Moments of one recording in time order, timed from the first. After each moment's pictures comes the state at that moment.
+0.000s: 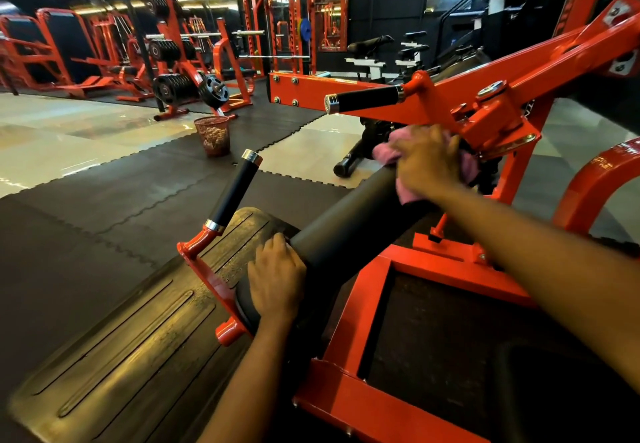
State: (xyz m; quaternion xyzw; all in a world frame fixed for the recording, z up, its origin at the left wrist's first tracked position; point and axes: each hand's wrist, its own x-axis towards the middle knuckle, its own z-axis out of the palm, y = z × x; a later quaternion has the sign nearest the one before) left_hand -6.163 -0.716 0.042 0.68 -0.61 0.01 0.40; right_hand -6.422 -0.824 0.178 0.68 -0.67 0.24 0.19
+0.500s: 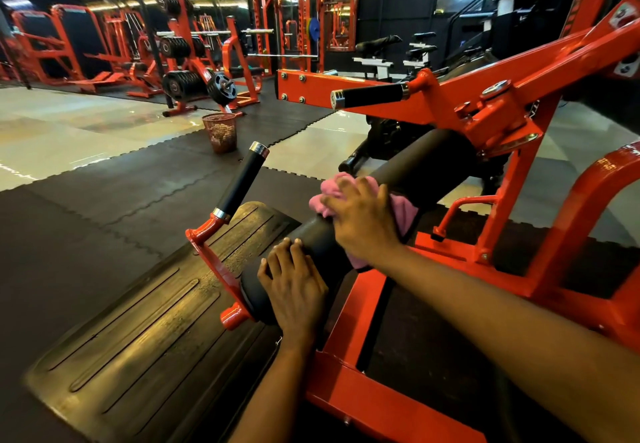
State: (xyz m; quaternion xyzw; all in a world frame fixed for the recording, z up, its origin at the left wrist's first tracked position) left_hand -6.192 -0.686 0.006 0.67 -0.59 0.12 0.43; right_hand -6.322 -0.745 0.106 0.79 -0.53 0.22 0.19
